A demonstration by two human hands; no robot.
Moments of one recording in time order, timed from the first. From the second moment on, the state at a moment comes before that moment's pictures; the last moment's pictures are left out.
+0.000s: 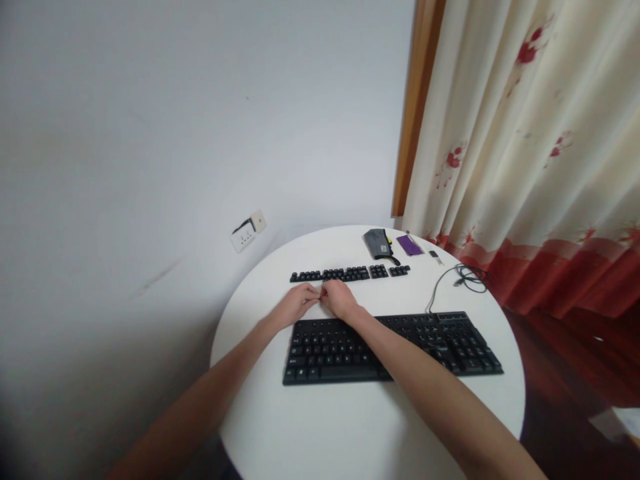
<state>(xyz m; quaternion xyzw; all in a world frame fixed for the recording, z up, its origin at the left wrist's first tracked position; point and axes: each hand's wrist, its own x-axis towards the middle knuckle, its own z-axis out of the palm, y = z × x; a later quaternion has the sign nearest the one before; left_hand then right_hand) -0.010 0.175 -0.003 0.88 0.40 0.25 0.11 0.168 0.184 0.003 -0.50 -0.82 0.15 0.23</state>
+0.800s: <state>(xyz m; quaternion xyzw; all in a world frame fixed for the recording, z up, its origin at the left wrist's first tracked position) 0.027 0.079 0.016 0.82 0.41 0.32 0.24 0.241 0.078 0.002 -0.40 -0.79 0.29 0.36</state>
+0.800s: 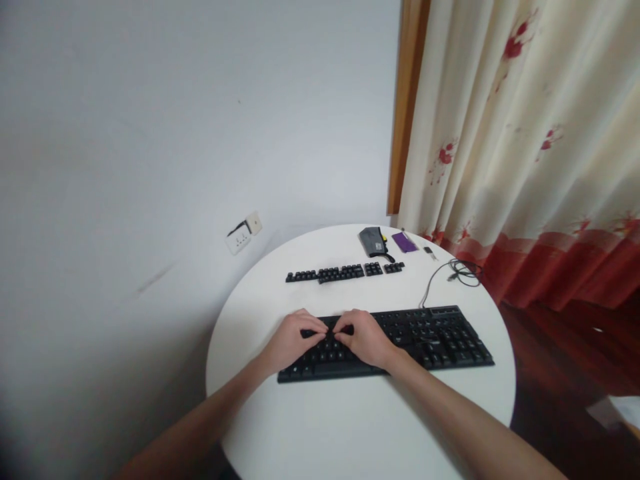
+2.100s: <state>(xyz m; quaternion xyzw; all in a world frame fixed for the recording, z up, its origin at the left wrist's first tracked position) 0.032 0.172 0.032 0.81 0.51 0.29 0.02 0.242 0.069 0.014 -0.42 -0.83 0.14 0.35</state>
